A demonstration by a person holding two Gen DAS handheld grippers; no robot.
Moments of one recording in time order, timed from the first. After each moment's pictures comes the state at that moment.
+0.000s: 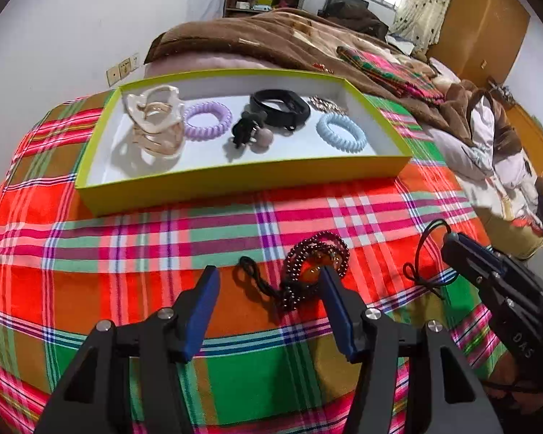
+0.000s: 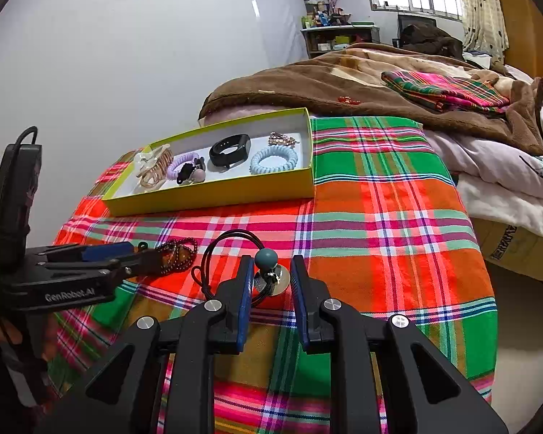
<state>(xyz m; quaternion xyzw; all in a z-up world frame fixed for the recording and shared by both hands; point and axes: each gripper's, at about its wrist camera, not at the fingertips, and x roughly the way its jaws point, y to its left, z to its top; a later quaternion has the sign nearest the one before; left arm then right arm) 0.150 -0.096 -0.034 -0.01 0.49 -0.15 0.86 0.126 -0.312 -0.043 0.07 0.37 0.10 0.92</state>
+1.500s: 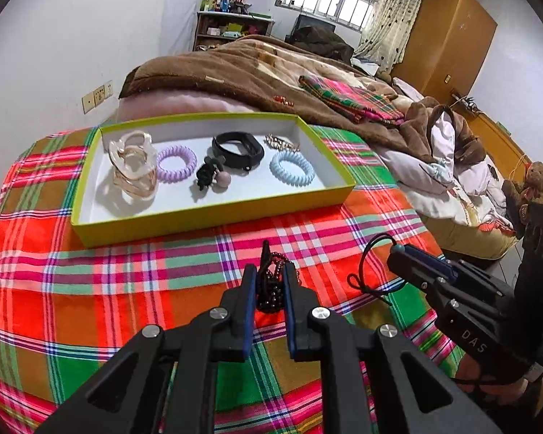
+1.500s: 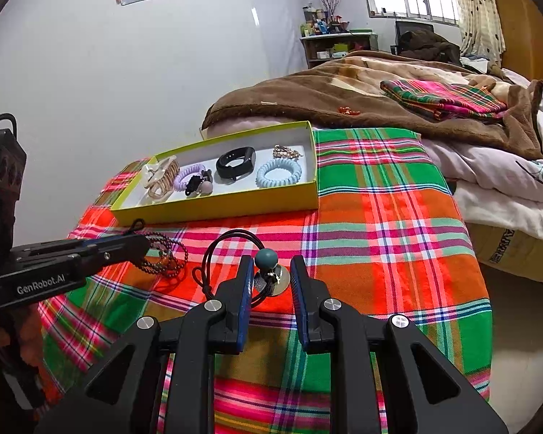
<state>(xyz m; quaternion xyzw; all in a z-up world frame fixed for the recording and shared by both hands) 0.134 -0.094 0.002 -0.03 0.43 -0.21 0.88 0.120 -0.308 -0.029 0.07 0.36 0.10 0.93</state>
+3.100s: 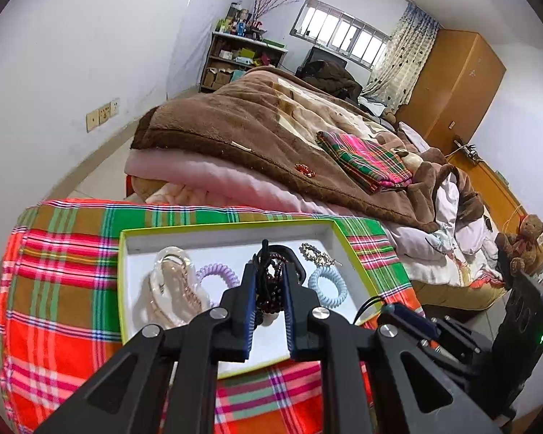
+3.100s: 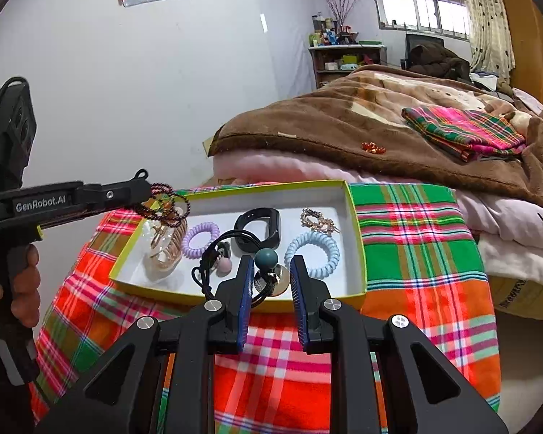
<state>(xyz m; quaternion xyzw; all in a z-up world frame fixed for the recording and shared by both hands) 0.240 -0.052 0.050 -0.09 0.40 -0.22 0.89 0.204 -0.269 0.003 0.06 0.35 0.10 0.93</state>
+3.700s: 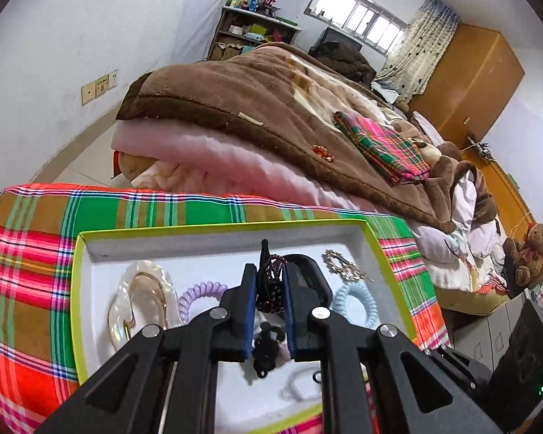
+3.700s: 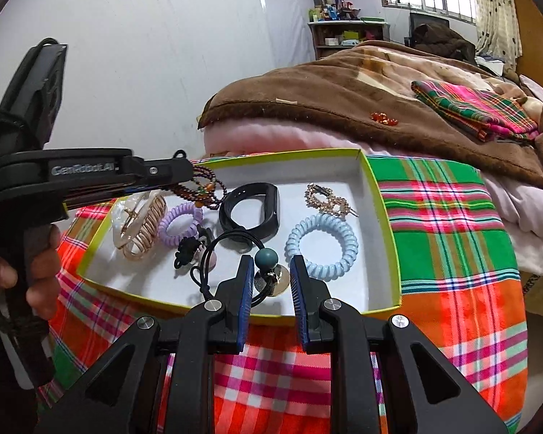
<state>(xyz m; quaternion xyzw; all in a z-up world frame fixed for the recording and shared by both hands) 0.293 -0.071 0.004 -0.10 0.44 -0.21 0.87 0.242 -0.258 -0.033 0.05 0.39 0.10 0.91</state>
